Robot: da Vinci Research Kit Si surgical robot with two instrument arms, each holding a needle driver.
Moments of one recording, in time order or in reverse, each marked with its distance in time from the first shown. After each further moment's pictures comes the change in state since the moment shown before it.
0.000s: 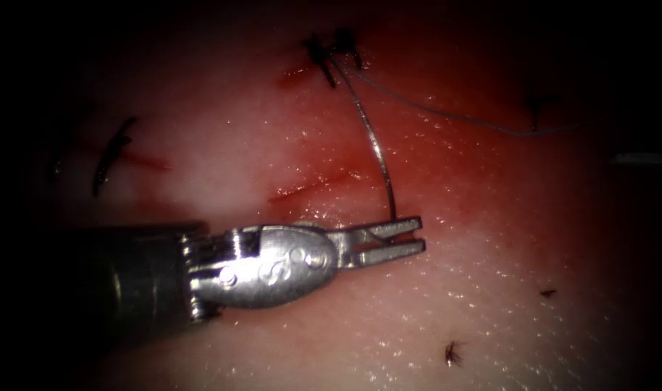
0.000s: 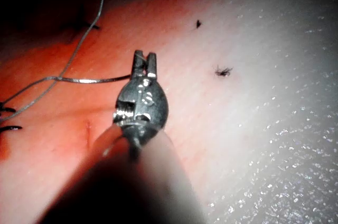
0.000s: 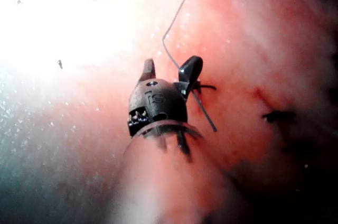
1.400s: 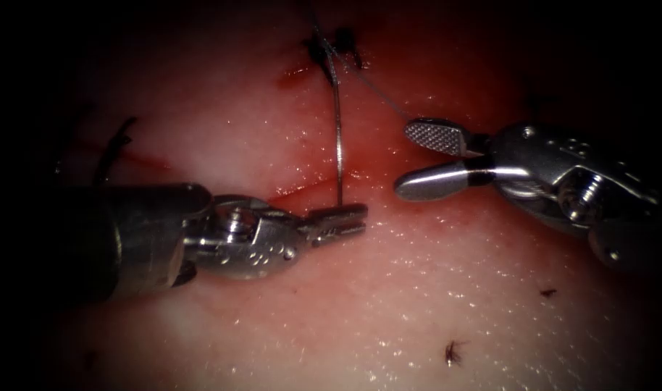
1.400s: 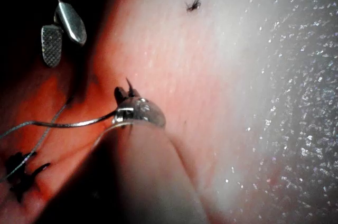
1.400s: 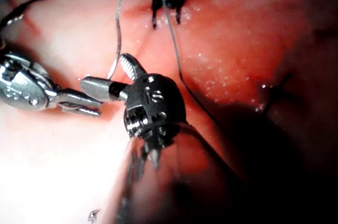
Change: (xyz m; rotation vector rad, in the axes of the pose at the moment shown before) right arm 0.008 -0.010 0.012 0.584 0.130 1.009; left arm -0.006 -0.002 -0.002 0.083 -0.281 0.603
